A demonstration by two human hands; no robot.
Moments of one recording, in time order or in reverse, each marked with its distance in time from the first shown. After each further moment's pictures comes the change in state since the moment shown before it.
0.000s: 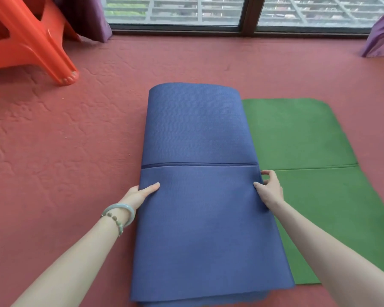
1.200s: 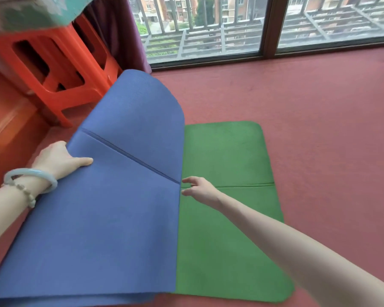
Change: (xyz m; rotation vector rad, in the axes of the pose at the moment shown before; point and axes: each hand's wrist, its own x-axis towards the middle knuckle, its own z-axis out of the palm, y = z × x) left_hand -0.169 0.149 -0.185 0.960 0.771 0.291; right_hand -0.145 -0.144 0.123 -0.078 -0.747 -0.427
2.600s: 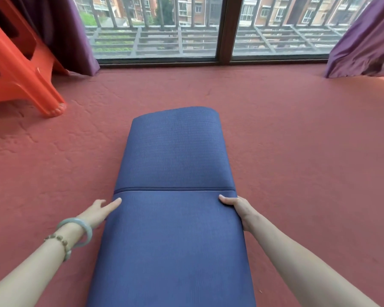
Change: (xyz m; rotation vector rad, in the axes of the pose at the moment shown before) left_hand -0.009 0.059 0.221 -0.511 -0.664 -0.152; right_hand -0.039 0.148 -0.125 0.878 0.368 0.389
